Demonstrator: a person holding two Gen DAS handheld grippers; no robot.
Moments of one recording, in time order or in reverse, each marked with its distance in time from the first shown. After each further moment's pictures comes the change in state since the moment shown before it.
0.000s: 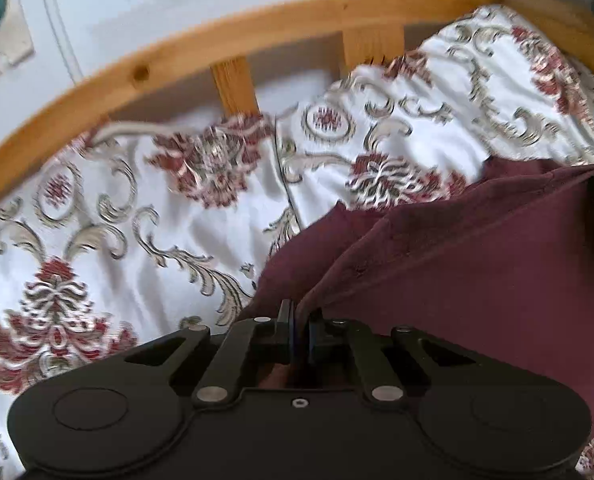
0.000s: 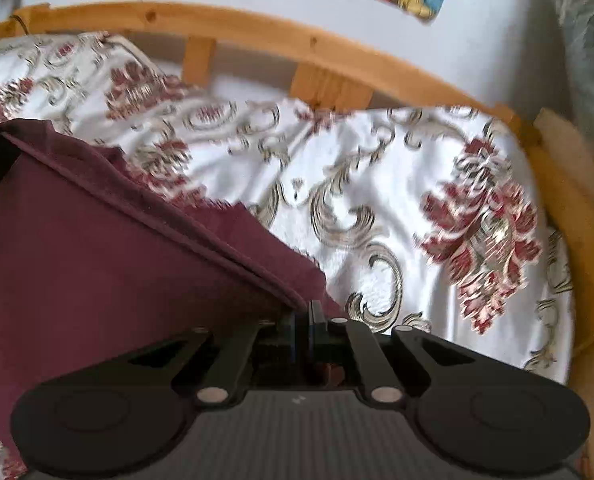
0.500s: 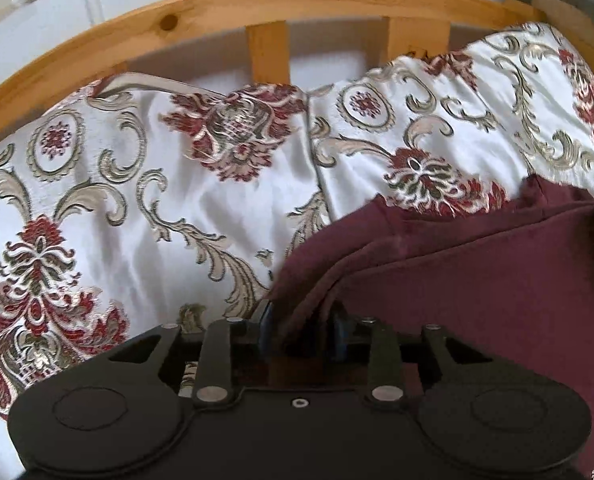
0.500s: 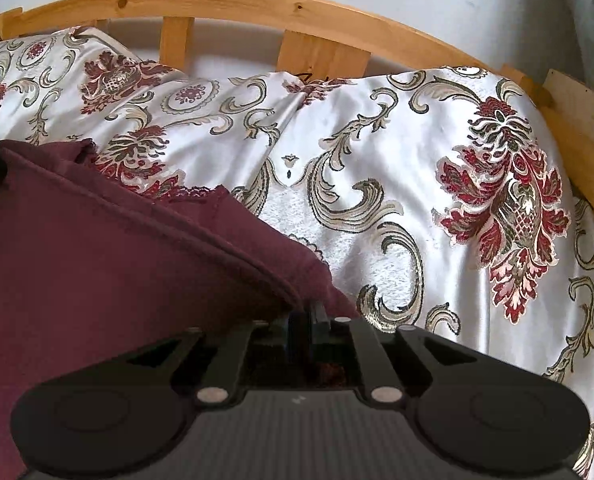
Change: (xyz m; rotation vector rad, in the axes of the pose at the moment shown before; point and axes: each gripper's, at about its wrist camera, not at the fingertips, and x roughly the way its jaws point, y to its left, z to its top) left arm 0.022 0.031 -0.001 -0.144 0.030 -0.028; right arm 0.037 -0.006 0.002 0.069 0.042 0.016
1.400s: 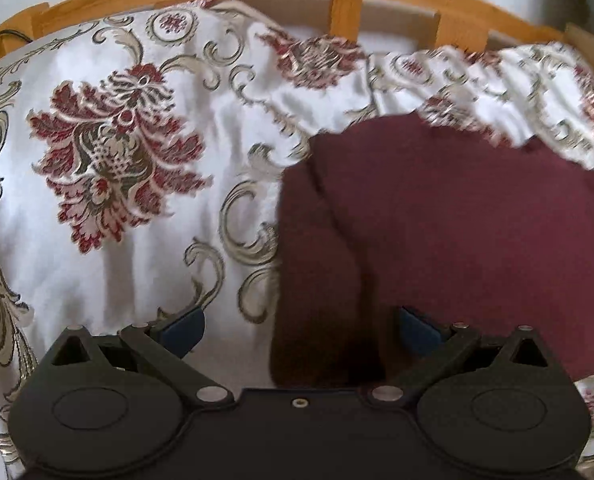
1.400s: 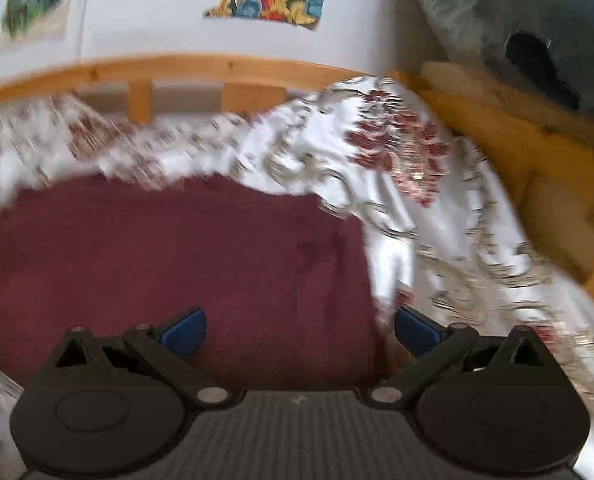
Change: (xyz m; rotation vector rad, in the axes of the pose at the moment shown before) left arm -0.049 0.012 -0.134 -0.202 0.008 0.049; right arm -0.091 0.057 -0.116 0.222 -0.185 -0.239
